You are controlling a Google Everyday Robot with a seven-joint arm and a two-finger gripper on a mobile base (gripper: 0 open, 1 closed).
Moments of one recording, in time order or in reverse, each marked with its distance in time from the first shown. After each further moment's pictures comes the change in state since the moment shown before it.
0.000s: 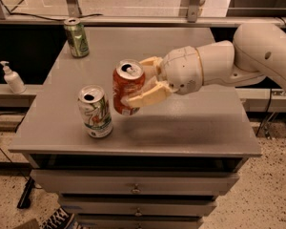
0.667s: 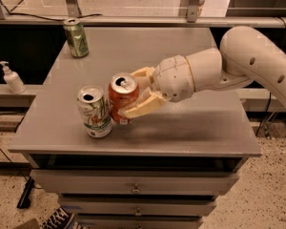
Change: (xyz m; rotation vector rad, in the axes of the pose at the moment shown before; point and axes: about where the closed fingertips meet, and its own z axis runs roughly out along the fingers) arm 0.023 0.009 0.020 -0.063 0.034 -0.058
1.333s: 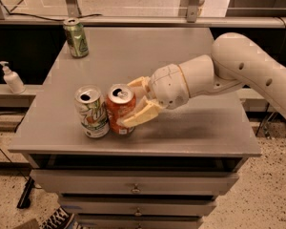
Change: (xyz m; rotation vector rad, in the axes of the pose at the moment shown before) arm 0.019 0.011 0.015 -0.064 0.023 0.038
